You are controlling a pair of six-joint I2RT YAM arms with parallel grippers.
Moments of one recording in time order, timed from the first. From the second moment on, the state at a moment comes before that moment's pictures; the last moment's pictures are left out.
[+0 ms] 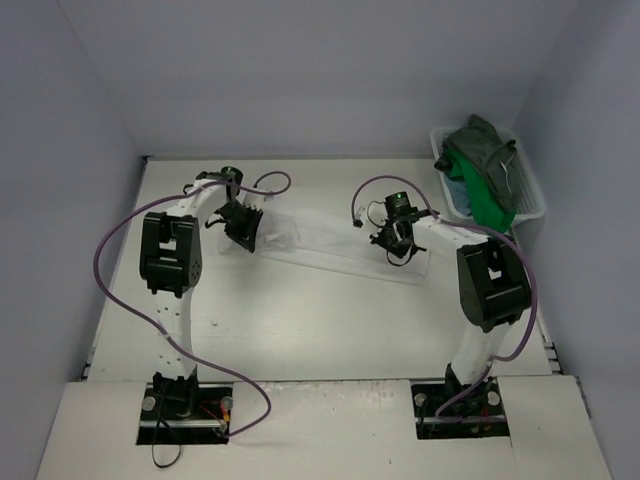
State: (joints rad) left arm -0.15 2.19 1.75 -0.98 0.39 0.31; right arm 0.31 1.82 1.13 -0.42 -0.03 -0.73
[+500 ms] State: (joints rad) left arm -0.11 2.31 1.94 -1.06 0.44 0.23; right arm 0.39 1.74 0.99 -0.43 -0.04 -0.71
